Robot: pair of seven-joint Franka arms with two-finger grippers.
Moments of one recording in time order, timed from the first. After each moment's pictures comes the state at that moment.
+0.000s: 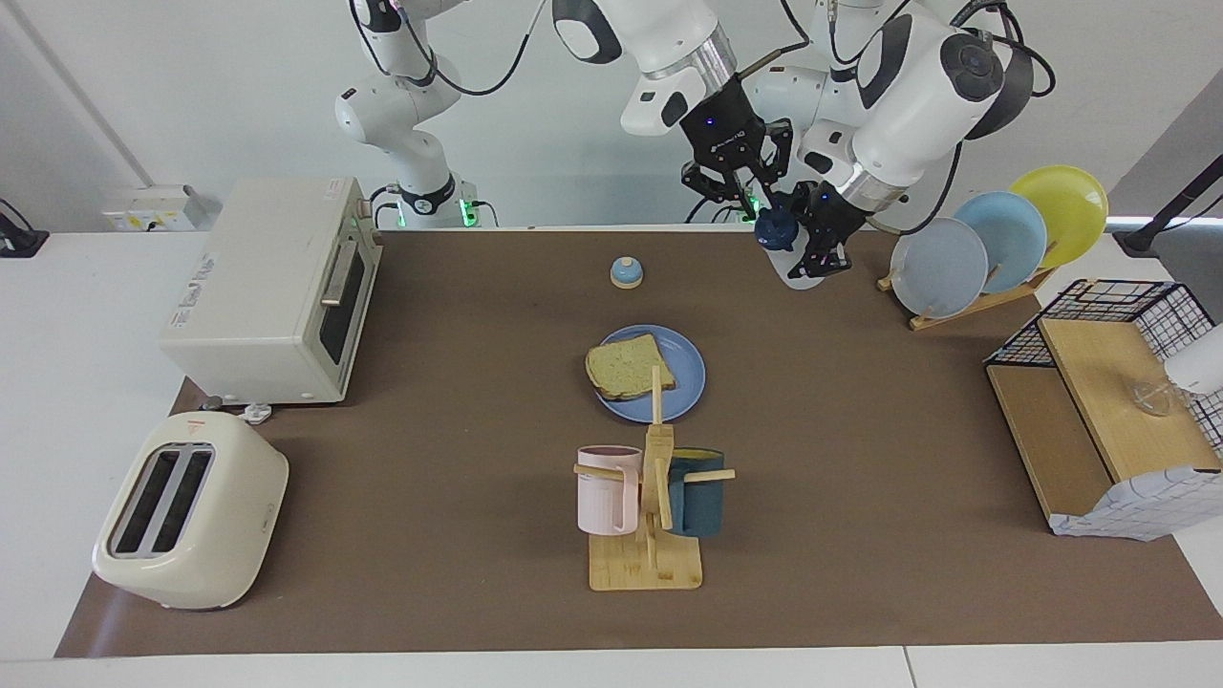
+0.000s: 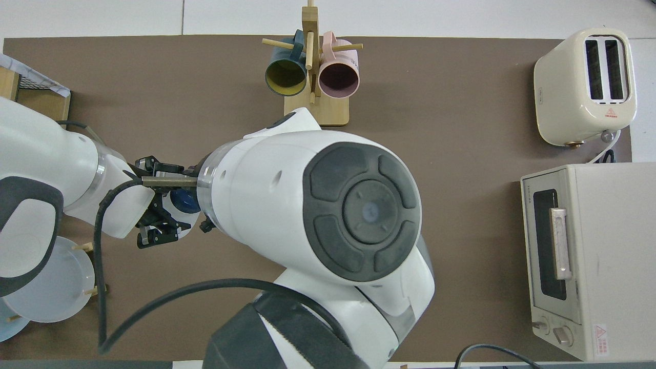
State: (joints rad) left arm -0.43 -0.12 0.12 -1.89 -0.24 1.65 1.16; right arm 0.73 0.30 0.02 -1.26 0.31 2.08 0.79
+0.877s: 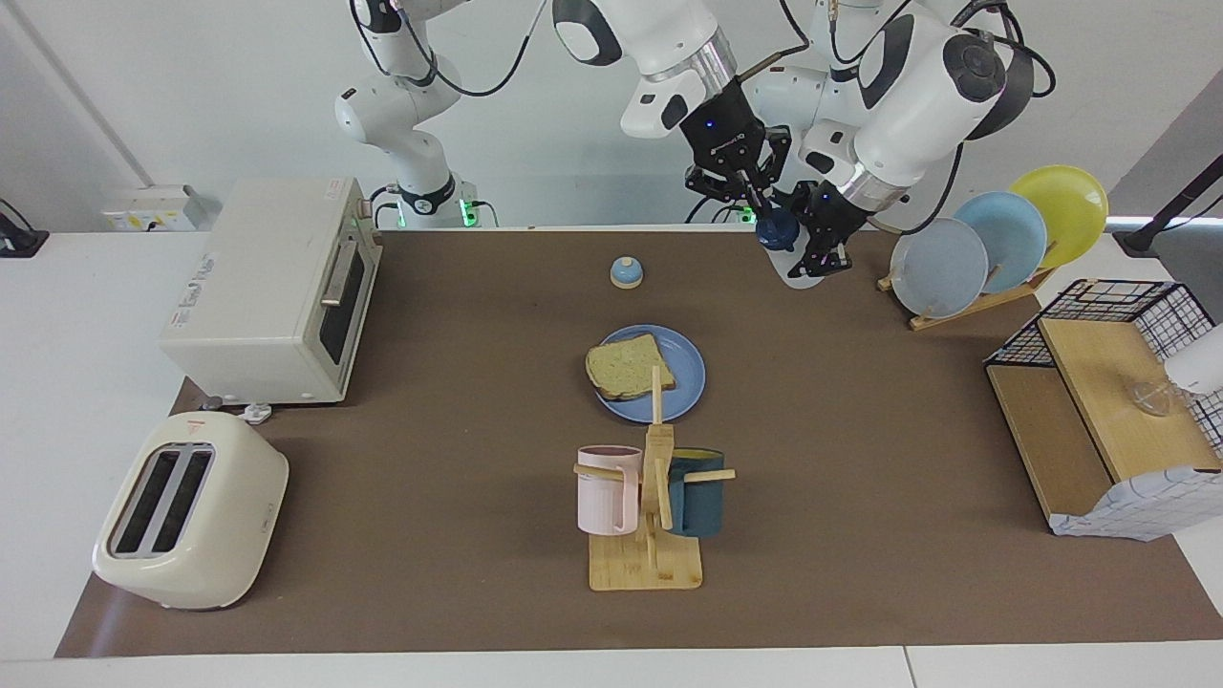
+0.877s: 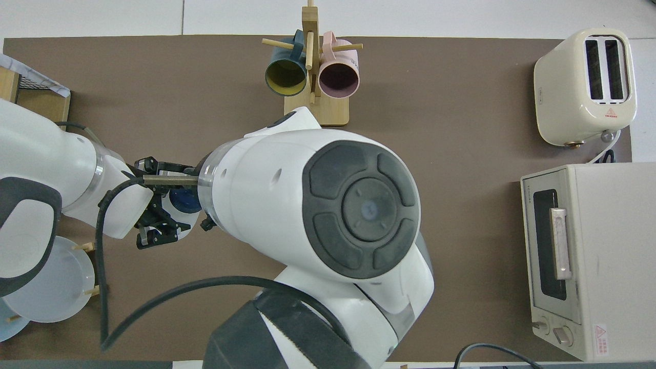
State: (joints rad) left arm -0.43 -0.12 0.13 -1.89 -0.24 1.65 1.16; right arm 0.73 0.30 0.02 -1.26 0.31 2.08 0.79
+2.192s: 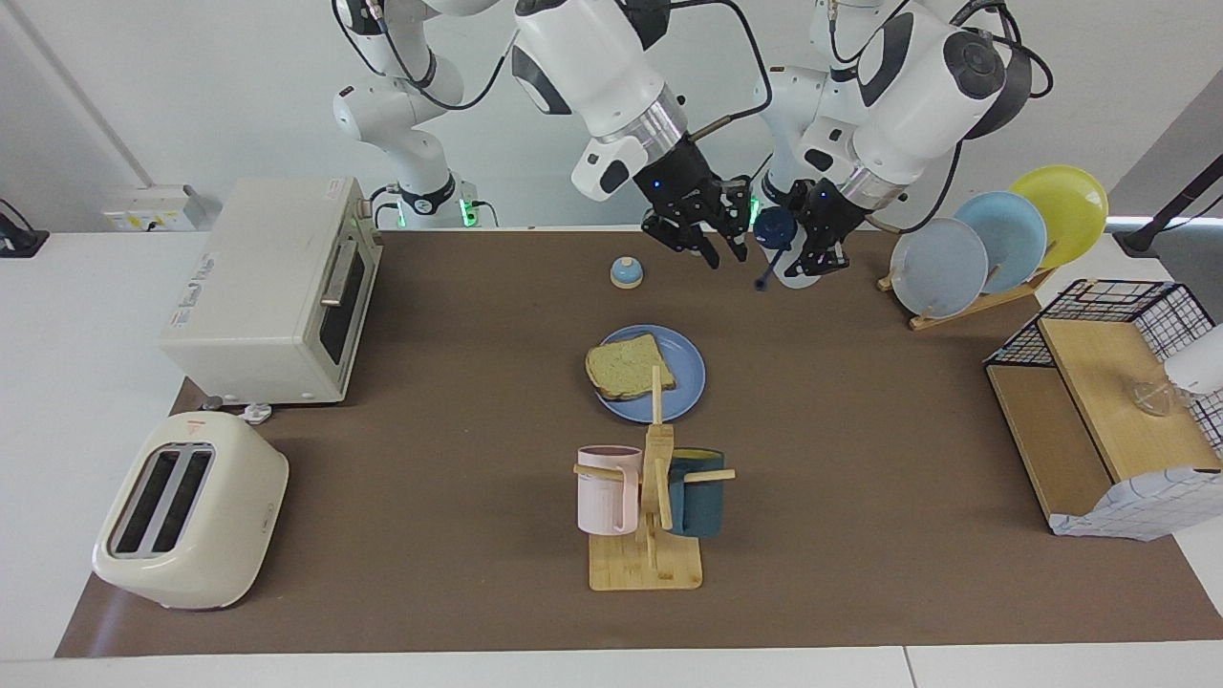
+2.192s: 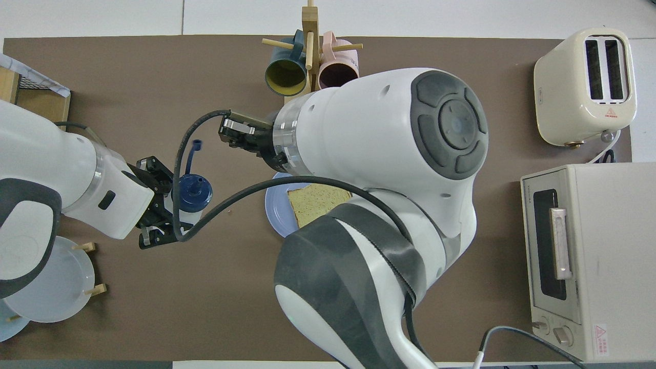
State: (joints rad) left arm -0.43 -0.12 0.13 -1.89 -0.26 1.66 1.16; right arm 0.60 0.28 0.01 -1.40 0.40 2.12 0.75
